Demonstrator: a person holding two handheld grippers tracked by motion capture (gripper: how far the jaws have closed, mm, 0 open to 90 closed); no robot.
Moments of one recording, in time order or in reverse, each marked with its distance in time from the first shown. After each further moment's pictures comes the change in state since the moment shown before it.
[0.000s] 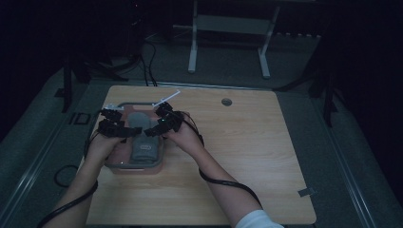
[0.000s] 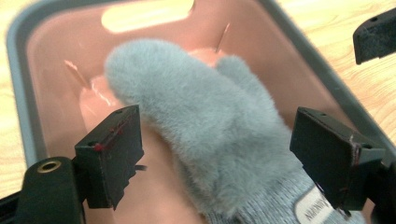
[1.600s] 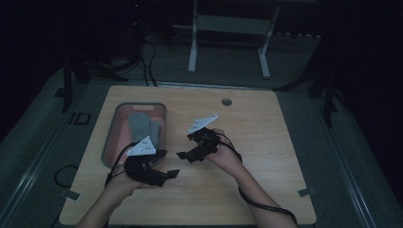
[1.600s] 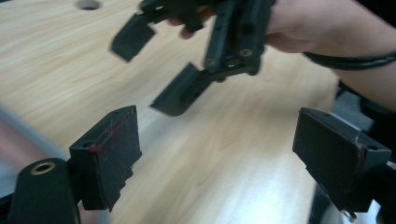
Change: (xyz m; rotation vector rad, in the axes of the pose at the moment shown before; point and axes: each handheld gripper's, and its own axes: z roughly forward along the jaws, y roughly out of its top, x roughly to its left) left arm -0.150 -0.051 -0.042 -0.119 -0.463 0.355; right arm -0.010 -0.103 -0.069 -0.043 0.004 -0.190
